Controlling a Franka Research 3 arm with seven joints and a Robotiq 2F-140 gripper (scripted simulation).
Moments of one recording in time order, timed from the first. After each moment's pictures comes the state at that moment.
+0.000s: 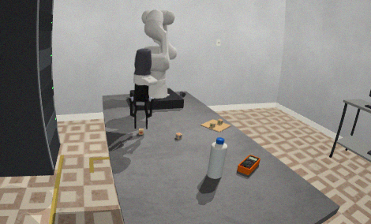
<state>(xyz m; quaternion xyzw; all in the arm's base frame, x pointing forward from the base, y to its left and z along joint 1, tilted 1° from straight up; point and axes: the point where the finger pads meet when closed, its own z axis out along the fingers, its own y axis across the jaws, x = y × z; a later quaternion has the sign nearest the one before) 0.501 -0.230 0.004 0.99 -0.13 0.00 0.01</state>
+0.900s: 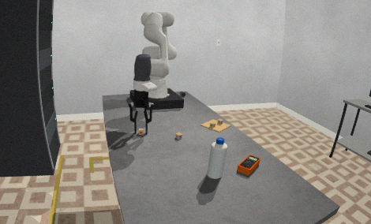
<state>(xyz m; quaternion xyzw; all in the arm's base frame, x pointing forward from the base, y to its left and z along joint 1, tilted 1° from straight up) 0.499 -0.230 -0.027 0.99 -0.13 0.00 0.01</state>
